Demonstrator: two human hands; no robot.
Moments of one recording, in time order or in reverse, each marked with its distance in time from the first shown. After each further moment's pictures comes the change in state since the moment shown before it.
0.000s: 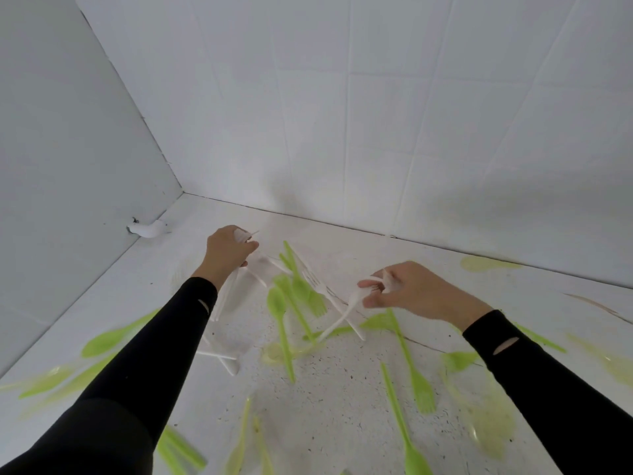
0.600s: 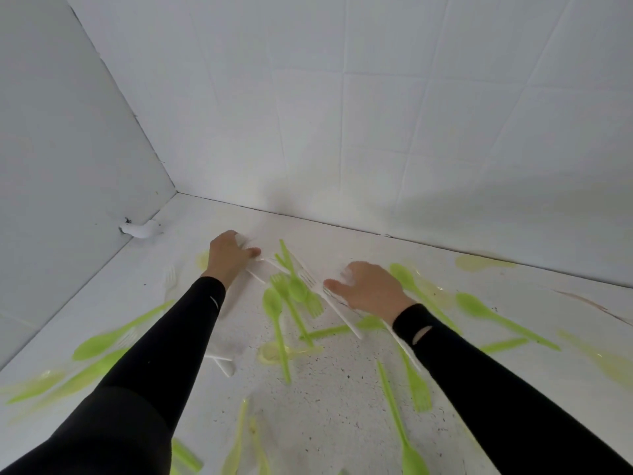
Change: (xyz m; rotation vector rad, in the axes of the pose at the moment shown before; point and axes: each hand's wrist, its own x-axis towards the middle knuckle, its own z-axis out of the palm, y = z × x) left_hand 0.011 -0.014 0.019 0.101 0.012 -0.030; right_hand 0.051 -0.001 0.048 -0.525 0.198 0.146
